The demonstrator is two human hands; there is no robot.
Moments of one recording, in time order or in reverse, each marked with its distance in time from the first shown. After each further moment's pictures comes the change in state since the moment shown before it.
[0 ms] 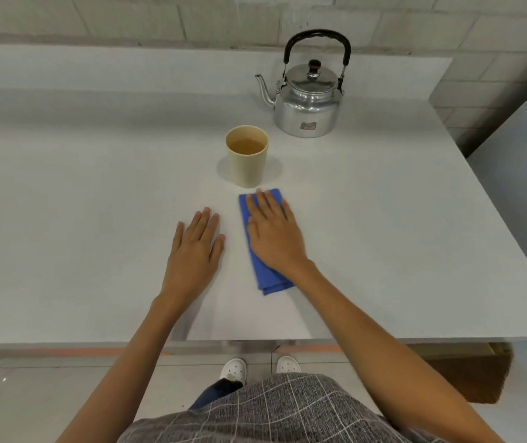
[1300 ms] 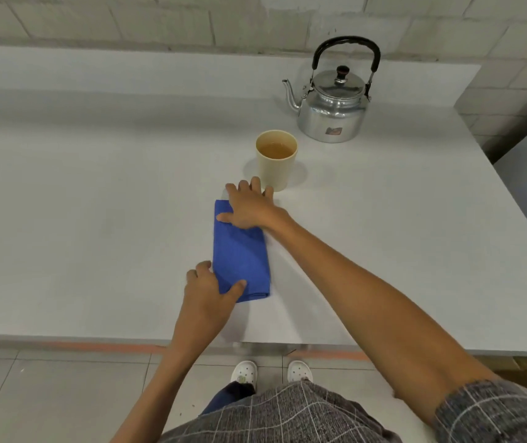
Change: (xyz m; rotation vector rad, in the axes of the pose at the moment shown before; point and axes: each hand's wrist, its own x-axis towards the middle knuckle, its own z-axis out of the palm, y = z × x) left_hand -0.059 0.016 -0.038 -0.460 -0.136 -0.530; right_hand 0.078 -0.076 -0.035 0.005 -0.436 -0.041
